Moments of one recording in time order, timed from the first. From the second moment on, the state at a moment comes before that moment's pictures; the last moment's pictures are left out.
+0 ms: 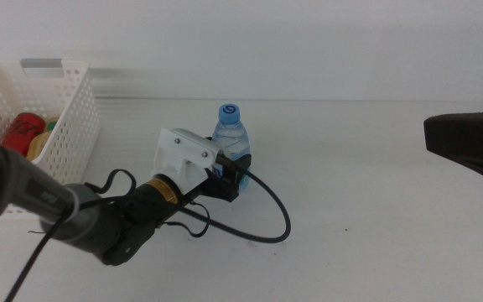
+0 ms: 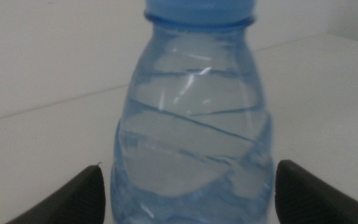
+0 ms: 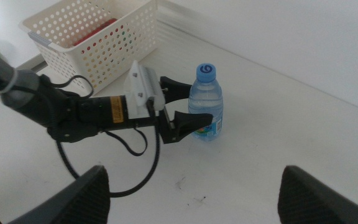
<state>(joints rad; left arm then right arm) -0.40 2.07 -0.79 0.28 -1.04 -0.20 0.70 0.83 -1.08 0.01 0.82 0.03</state>
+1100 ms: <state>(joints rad) -0.40 2.07 -0.94 0.36 -0.79 -0.23 0.70 0.83 -1.08 0.01 0.82 0.03</state>
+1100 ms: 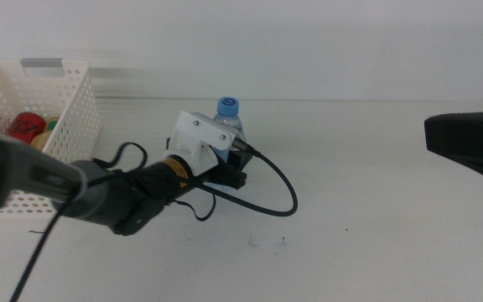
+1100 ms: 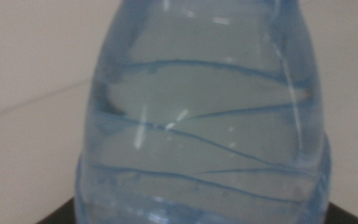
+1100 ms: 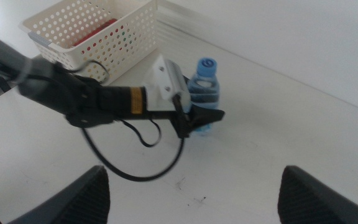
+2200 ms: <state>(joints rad) -0.22 1.34 -1.32 -0.12 0.60 0.13 0.70 0.83 -1.08 0.01 0.82 0.03</state>
